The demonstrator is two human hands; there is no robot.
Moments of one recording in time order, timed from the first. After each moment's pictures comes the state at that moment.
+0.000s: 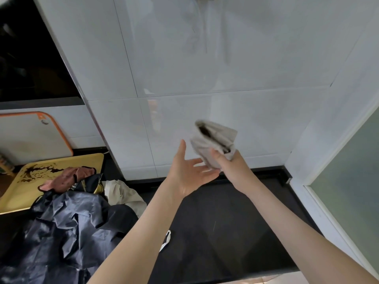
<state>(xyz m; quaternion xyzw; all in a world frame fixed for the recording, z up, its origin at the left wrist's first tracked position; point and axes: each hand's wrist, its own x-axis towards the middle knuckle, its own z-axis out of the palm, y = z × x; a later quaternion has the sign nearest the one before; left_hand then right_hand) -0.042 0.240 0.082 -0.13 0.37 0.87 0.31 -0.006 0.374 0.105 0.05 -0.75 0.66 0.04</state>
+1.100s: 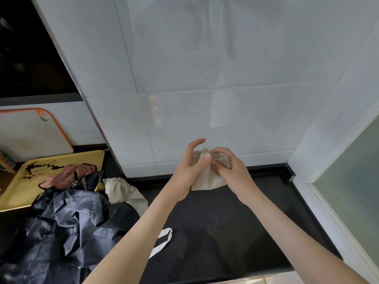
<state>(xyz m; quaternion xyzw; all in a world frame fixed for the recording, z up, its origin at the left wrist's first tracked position) -0.030 0.229 0.073 0.15 0.66 0.72 0.15 -0.009 0.377 0.063 -0.01 -0.76 0.65 0.04</state>
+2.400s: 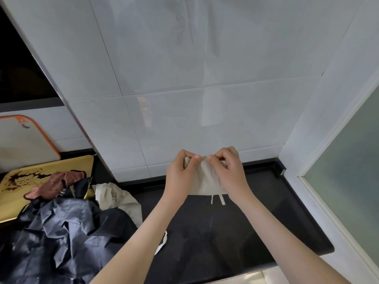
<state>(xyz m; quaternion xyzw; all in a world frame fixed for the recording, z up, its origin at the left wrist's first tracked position) -0.025 0.248 0.065 0.04 0.77 0.63 0.00 -0.009 0.380 0.056 -0.04 -0.79 0.58 0.18</state>
